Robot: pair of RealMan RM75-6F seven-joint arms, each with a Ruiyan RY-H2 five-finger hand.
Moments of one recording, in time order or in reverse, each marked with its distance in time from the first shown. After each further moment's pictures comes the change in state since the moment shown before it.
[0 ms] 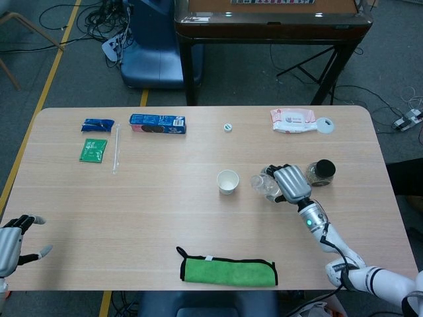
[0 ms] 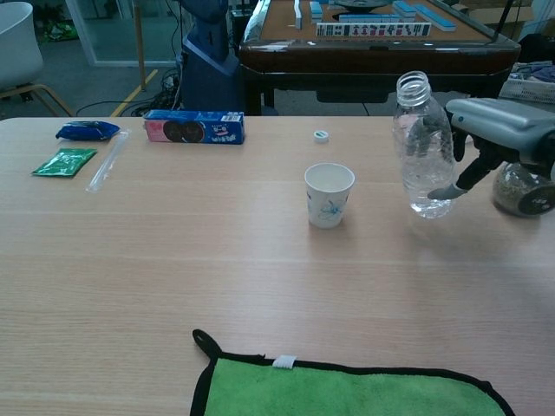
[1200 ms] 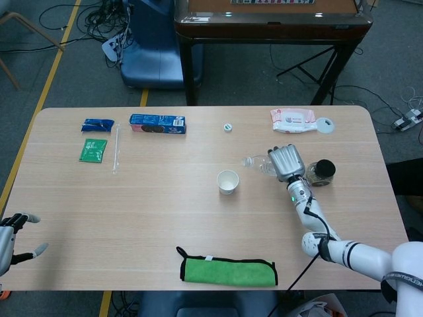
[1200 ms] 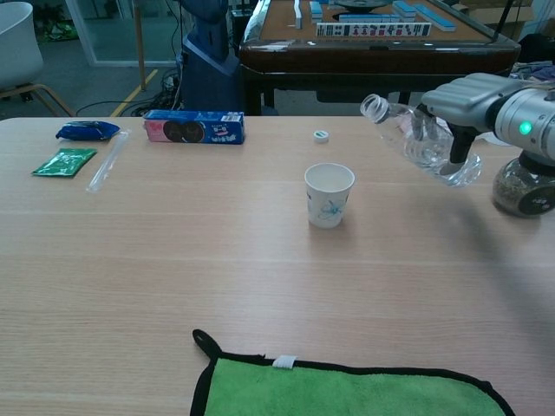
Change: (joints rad) left arm 0.005 0.026 -0.010 -0.004 -0.007 0.008 -0.051; right arm 0.230 -0.025 0.031 0.016 0.565 -0.106 -0.741
